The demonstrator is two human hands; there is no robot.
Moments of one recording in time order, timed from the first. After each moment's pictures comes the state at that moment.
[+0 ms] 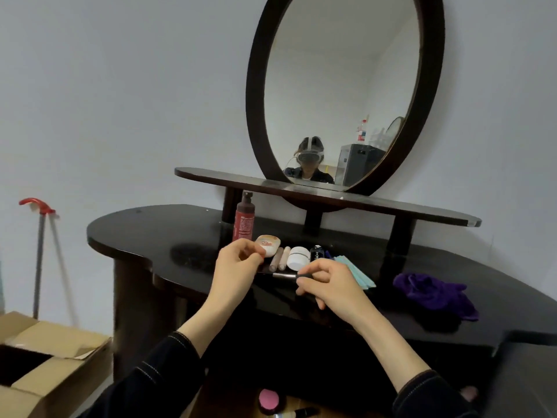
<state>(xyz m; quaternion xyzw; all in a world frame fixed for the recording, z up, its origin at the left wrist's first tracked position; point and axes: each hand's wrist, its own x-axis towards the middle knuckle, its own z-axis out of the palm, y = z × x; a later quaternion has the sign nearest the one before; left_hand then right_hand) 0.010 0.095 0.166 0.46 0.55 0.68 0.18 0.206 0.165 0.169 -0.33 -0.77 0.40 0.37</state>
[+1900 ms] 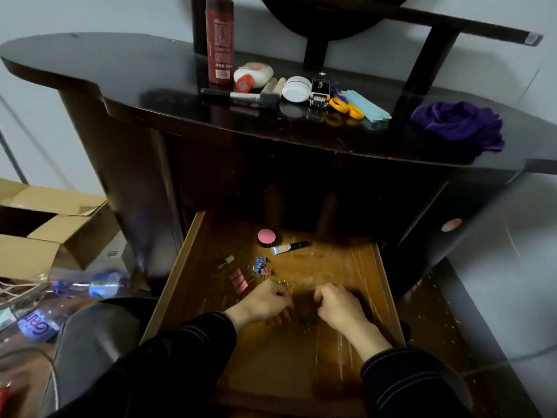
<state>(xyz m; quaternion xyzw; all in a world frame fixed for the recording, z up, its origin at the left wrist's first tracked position) 0.107 0.029 -0.099 0.52 0.65 0.18 0.52 0.292 0.094 -0.145 -0.61 -0.78 0.14 -0.02</state>
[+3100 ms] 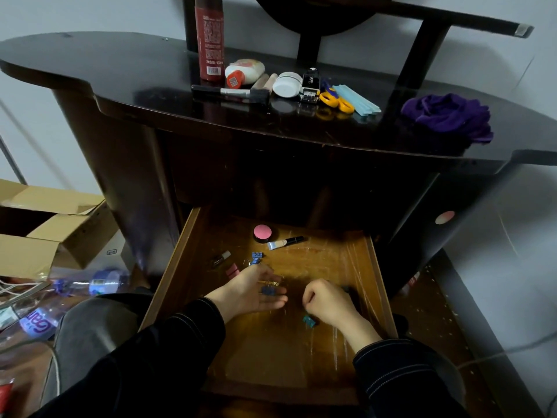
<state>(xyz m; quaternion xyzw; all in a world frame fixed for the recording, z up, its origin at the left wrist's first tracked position) 0.095 0.038 -0.102 0.11 0.55 0.38 0.73 0.285 0.078 -0.121 -0.56 -0.80 0.21 -0.01</state>
